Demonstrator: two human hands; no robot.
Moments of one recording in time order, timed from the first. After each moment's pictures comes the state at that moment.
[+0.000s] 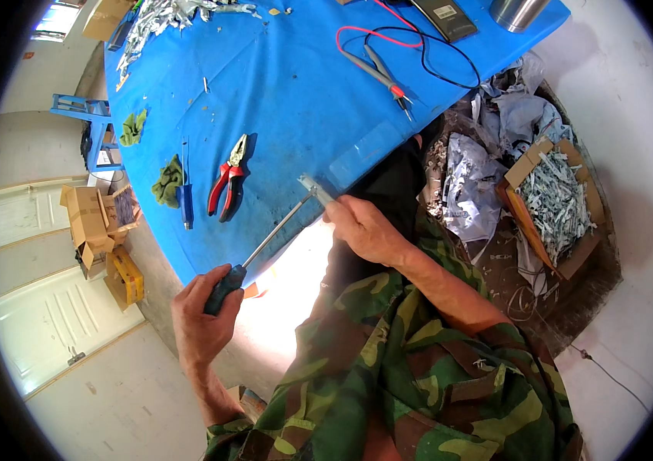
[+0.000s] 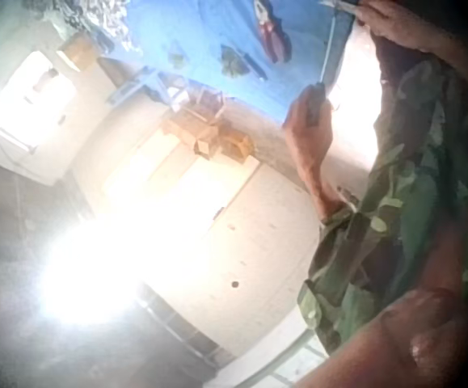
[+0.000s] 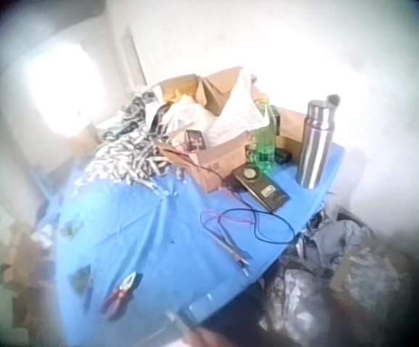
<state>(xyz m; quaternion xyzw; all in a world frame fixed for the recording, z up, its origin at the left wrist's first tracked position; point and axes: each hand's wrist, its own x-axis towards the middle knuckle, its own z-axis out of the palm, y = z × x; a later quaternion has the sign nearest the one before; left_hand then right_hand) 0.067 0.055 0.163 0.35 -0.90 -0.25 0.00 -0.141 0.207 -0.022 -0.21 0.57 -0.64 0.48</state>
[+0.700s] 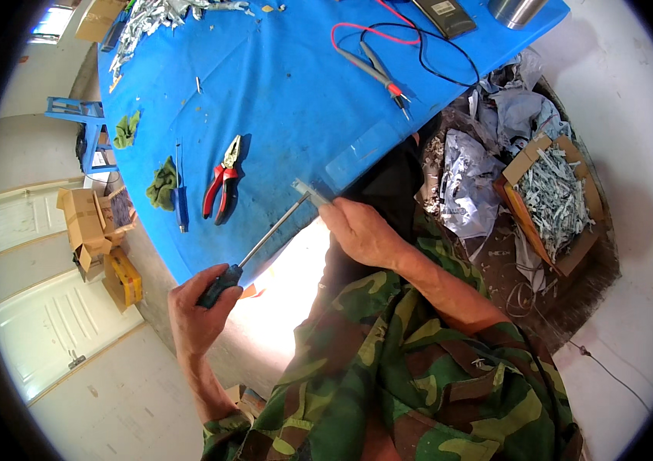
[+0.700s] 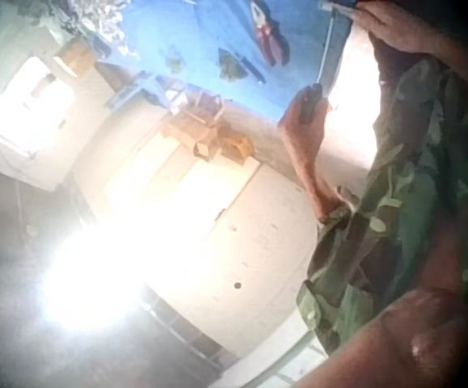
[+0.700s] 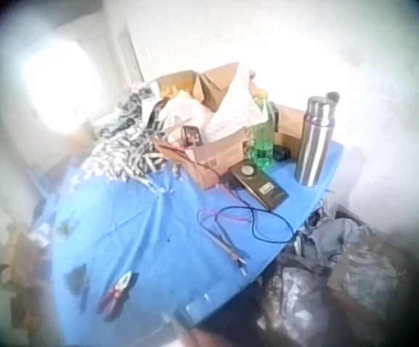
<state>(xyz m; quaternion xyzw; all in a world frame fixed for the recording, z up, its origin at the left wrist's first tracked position) 0.069 0.036 0.147 0.36 -0.89 -0.28 0.00 -0.142 0.204 -0.033 -0.34 0.66 -0.58 0.35</state>
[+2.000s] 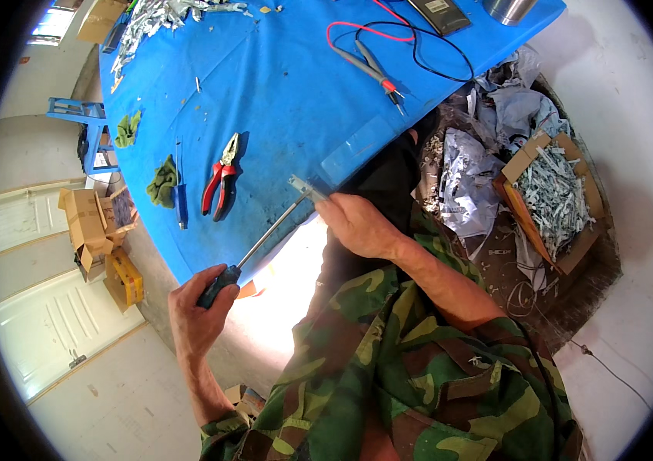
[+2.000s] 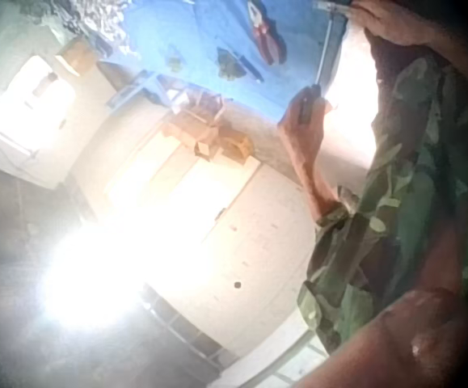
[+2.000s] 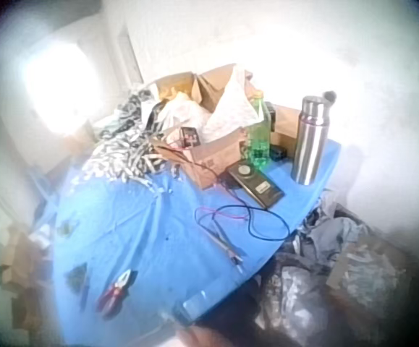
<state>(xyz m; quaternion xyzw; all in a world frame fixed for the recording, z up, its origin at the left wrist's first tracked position) 0.075 0.046 0.148 0.36 -0.89 -0.28 0.01 -0.149 0.205 -0.028 -0.31 0.62 -0.58 0.42</state>
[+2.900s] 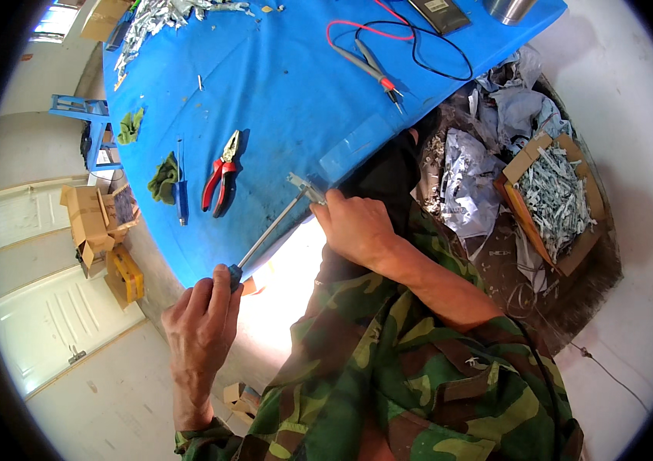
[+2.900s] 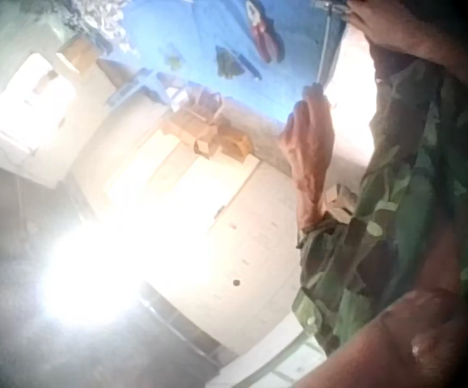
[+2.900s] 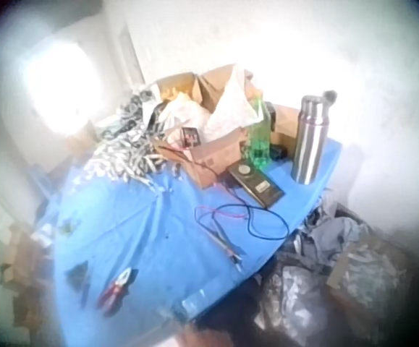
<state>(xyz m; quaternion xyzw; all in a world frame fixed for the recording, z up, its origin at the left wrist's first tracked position) 0.052 0.078 0.179 0.15 -0.99 0.03 -0.03 -0.136 0.201 -0.011 -0.40 0.81 -0.36 0.21</state>
